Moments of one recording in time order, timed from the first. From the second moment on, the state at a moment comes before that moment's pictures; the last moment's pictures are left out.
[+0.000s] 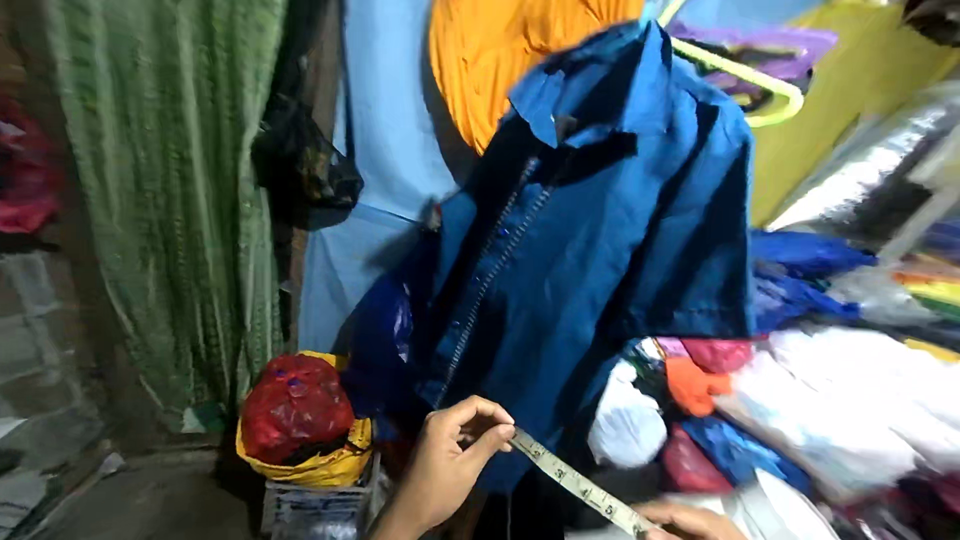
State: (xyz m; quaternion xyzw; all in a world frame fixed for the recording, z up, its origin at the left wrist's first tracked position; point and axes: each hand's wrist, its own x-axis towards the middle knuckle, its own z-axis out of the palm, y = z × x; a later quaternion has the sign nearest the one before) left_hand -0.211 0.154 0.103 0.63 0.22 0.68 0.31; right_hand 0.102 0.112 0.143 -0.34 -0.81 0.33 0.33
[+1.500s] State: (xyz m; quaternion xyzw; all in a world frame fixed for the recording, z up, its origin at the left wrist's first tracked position) left_hand 0.463 0.103 -0.175 0.43 0.64 0.55 0.32; right_hand 0.732 0.136 -0.111 -0.58 -0.70 0.41 0.11
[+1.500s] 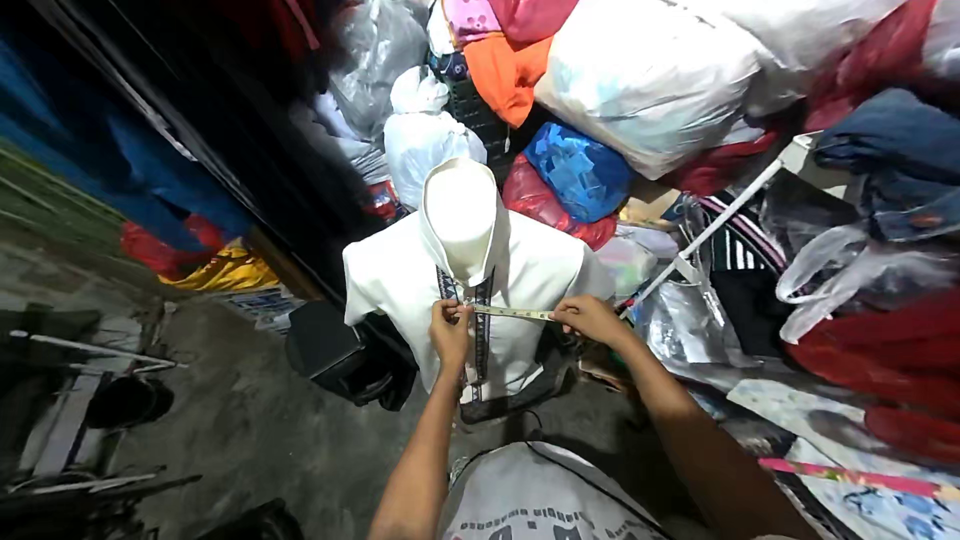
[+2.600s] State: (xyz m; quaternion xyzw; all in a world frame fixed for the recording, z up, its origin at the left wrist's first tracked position) left_hand 0.451 0.098 -0.149 0.47 0.68 0.47 0.31; right_hand 0.790 0.189 -0.155 -0.64 -0.58 0.43 0.27
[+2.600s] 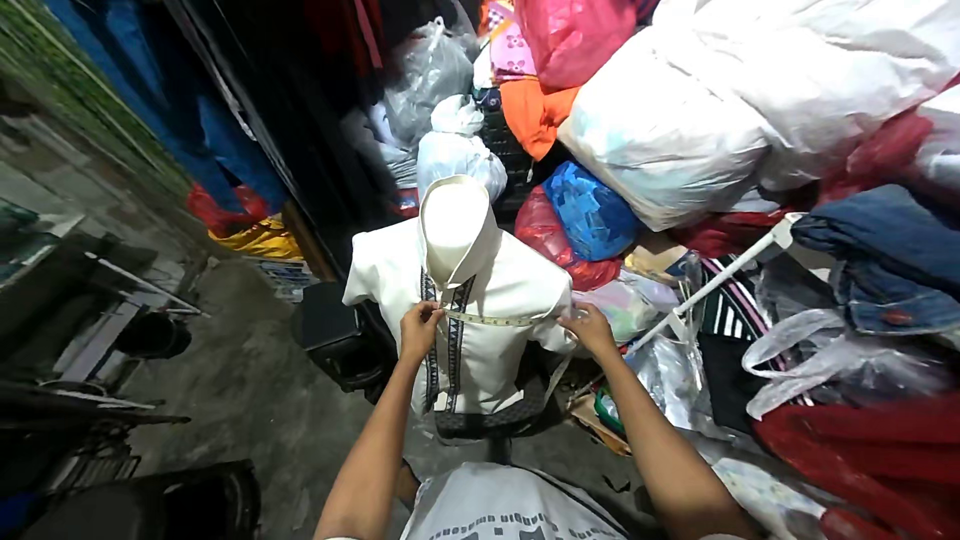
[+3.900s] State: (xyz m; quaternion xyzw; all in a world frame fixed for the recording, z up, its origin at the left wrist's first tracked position) left_hand 0.439 0.100 -0.151 0.45 0.65 0.47 0.39; right_hand 0.823 0.193 -0.121 -0.60 -0.71 0.34 0.17
